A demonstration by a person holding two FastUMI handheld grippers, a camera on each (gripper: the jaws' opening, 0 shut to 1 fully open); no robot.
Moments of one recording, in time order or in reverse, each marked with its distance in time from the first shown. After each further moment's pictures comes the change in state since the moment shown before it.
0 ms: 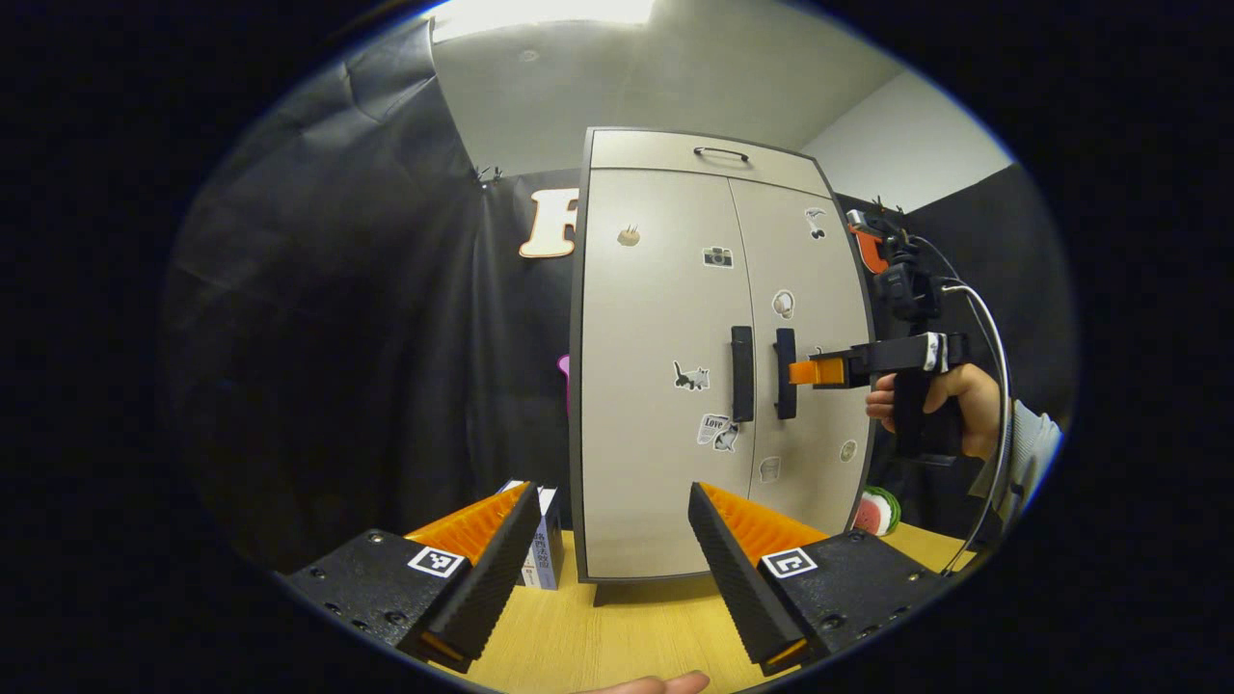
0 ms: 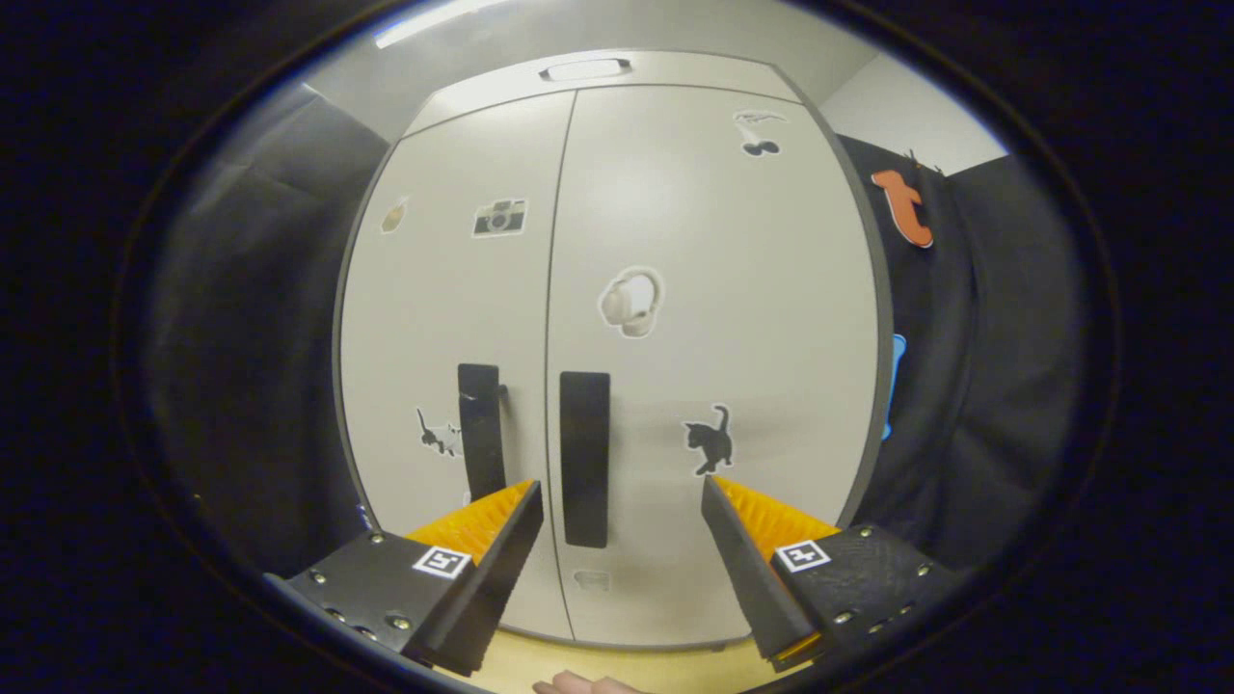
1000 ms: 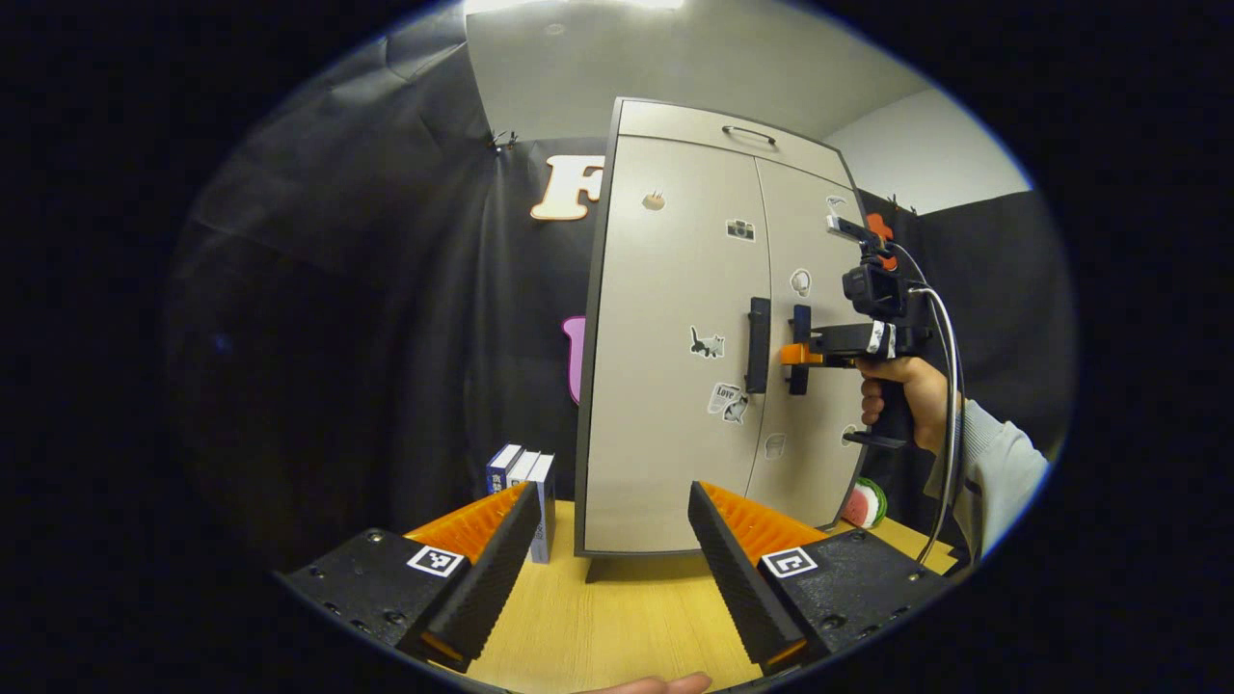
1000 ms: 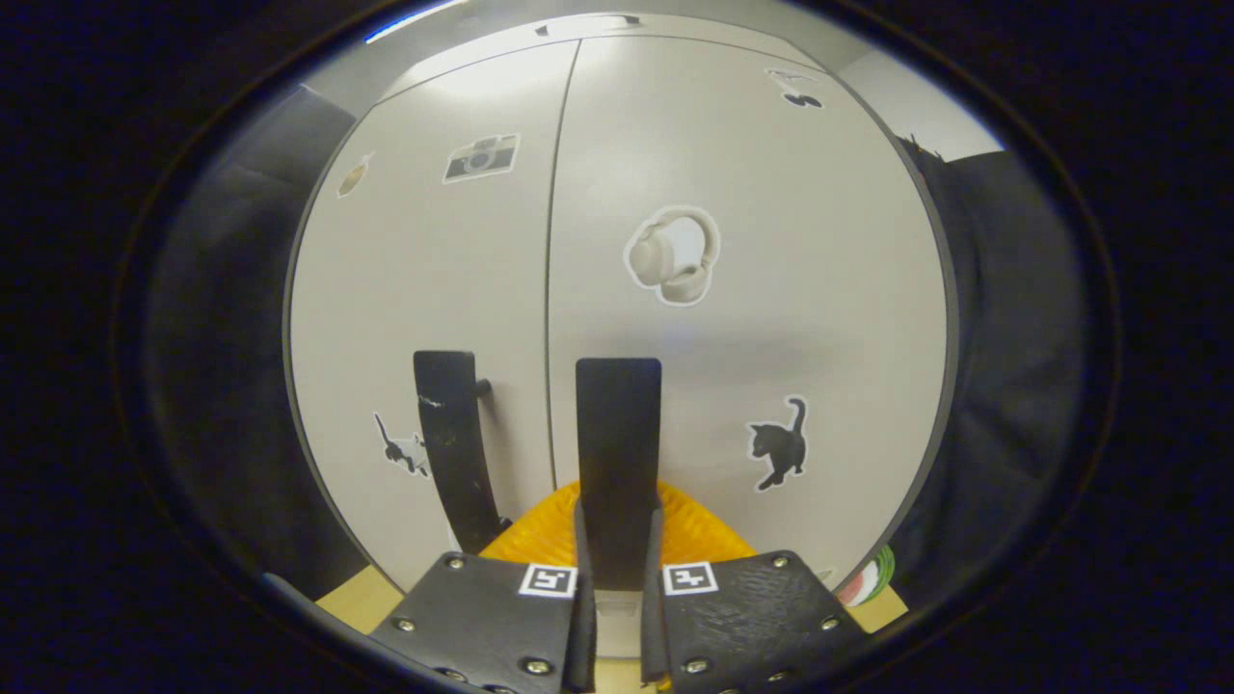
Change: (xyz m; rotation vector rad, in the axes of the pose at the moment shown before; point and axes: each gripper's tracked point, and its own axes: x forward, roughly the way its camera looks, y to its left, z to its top) left arm -0.005 0.017 -0.030 -0.063 0.098 -0.020; right arm 0.049 0.009 -0.010 0.042 0.043 -0.047
